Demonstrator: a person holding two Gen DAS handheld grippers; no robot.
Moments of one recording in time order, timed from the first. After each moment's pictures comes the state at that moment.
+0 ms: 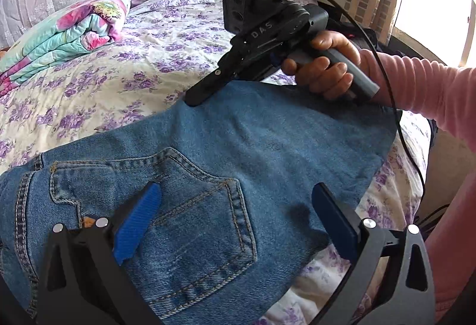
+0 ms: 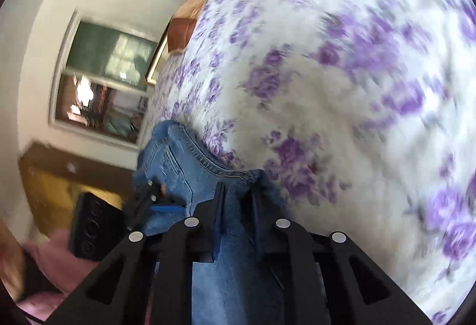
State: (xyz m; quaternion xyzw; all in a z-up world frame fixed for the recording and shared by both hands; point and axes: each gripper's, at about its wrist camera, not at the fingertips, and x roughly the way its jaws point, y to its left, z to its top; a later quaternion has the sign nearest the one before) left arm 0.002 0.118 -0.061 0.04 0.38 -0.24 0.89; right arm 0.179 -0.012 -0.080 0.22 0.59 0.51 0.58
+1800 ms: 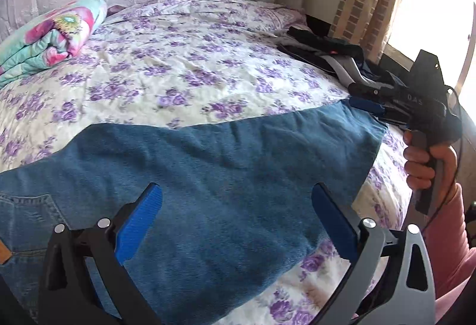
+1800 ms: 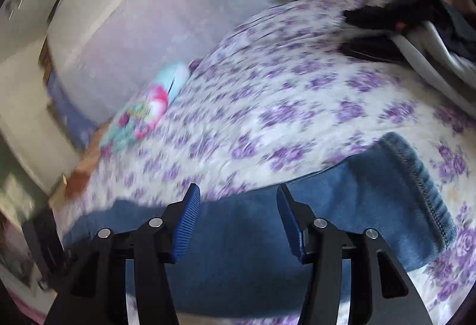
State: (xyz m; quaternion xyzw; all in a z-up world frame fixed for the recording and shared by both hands) left arm 0.009 0.009 -0.047 0.00 0.37 -0.26 0.89; right arm -0.036 -0.280 -0.009 0.25 0.34 0.08 0.90
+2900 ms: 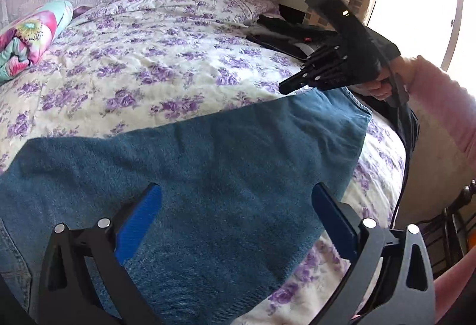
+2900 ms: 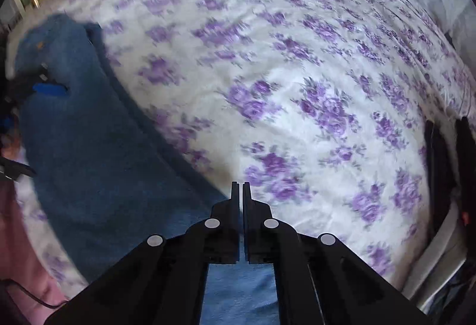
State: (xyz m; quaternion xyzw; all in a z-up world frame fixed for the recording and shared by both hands) left arm 0.022 -0.031 -0.061 0.00 0.37 -0.31 0.87; right arm 0.058 -0.248 -0.014 -0.15 0.54 0.26 0.79
